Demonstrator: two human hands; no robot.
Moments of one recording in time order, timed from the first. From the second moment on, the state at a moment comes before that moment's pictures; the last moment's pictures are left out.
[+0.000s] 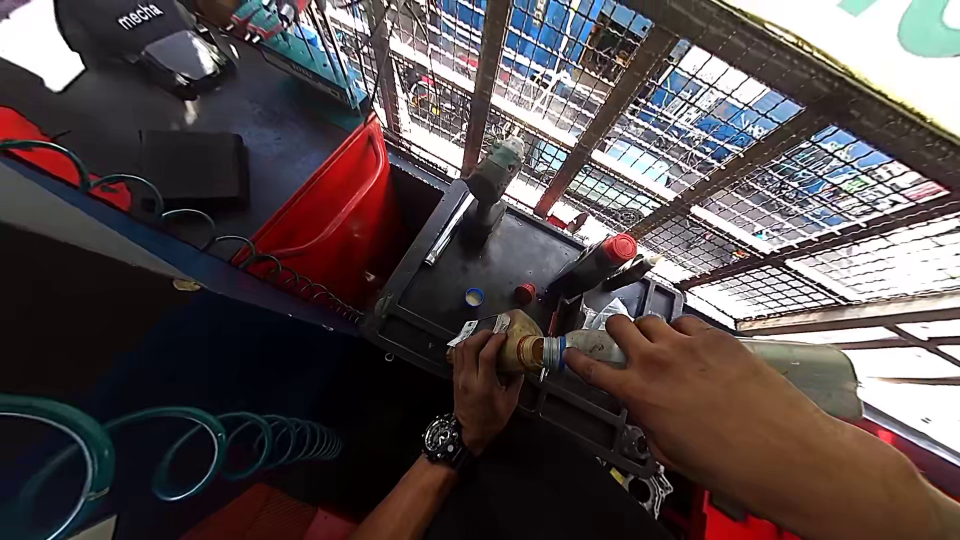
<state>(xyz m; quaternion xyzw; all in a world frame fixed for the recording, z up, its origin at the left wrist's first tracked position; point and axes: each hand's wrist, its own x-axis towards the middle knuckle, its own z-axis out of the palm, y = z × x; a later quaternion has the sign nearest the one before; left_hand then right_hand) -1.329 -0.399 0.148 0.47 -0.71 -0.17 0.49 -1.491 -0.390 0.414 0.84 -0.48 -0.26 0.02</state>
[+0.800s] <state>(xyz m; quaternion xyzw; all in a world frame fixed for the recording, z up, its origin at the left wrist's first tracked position) -1.325 -0.411 0.146 0.46 -0.70 -0.21 0.51 -1.465 -0.399 0.410 0.85 -0.46 -0.23 0.09</state>
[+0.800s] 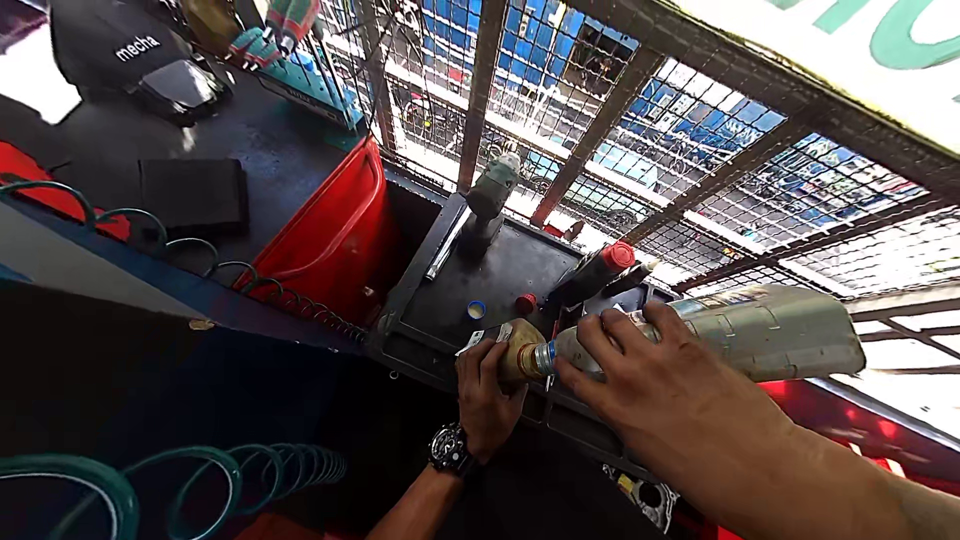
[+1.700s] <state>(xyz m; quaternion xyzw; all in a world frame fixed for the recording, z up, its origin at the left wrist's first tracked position) -1.357 -0.461 0.106 0.44 -0.69 -0.26 0.52 -1.525 -0.450 0.306 0.53 -0.74 0.41 0.03</state>
